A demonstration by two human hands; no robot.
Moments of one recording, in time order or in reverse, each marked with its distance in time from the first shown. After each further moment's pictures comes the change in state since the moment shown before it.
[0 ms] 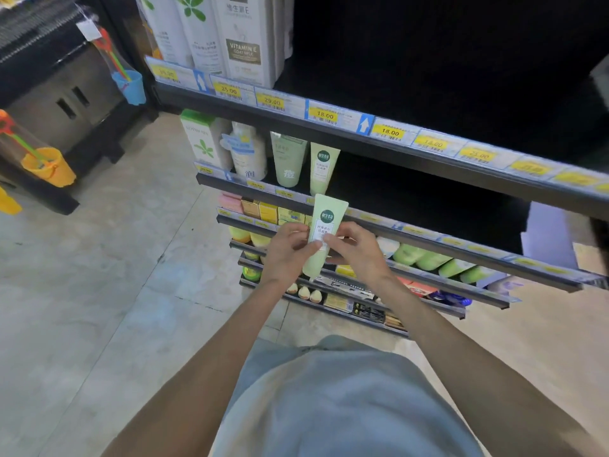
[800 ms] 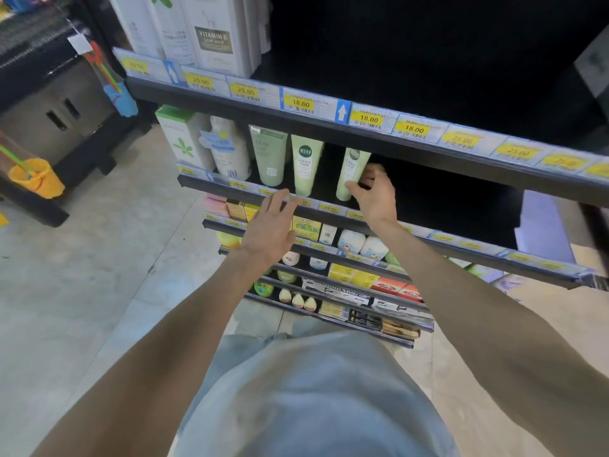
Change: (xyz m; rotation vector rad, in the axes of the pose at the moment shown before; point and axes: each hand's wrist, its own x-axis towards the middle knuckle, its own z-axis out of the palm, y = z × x) left_hand 0.045 0.019 -0.003 1.204 -0.097 0.386; right_hand 0.095 -0.024 -0.060 -0.343 0.362 -0.253
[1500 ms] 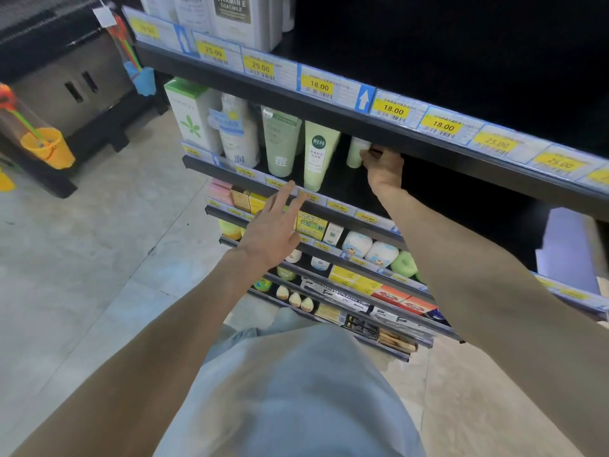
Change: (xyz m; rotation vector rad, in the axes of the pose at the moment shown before) left_hand -0.003 -0.001 0.019 -0.021 0.021 -0.072; right_hand 0.094 0.010 0.034 -0.067 0.084 0.081
